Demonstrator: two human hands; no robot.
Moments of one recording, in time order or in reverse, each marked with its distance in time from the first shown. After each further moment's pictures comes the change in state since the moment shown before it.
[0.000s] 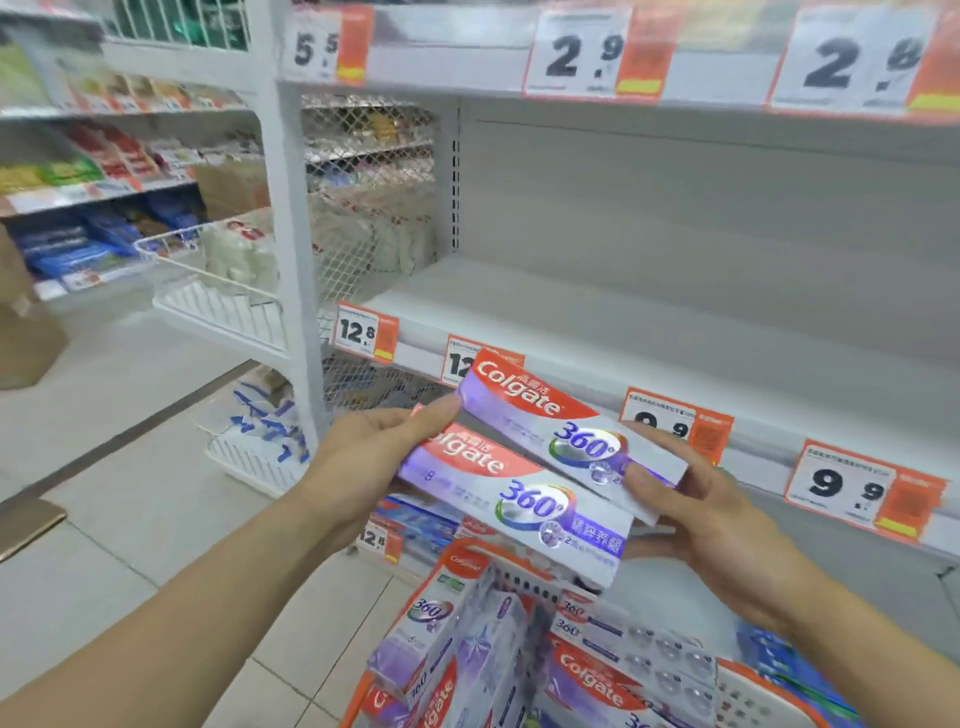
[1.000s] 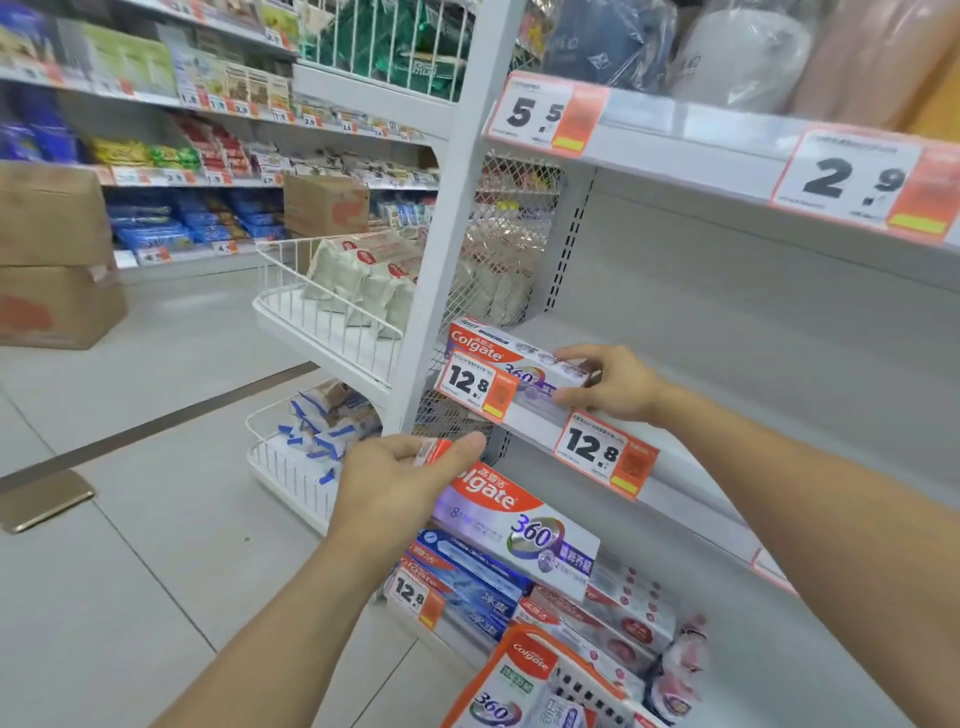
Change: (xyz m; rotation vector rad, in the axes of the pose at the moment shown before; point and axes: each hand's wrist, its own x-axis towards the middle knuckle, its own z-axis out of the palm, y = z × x) left_hand 0.025 0.002 -0.099 0.018 0.317 0.148; right_hand 0.278 -0.059 0.117 -1.023 -0.133 -0.181
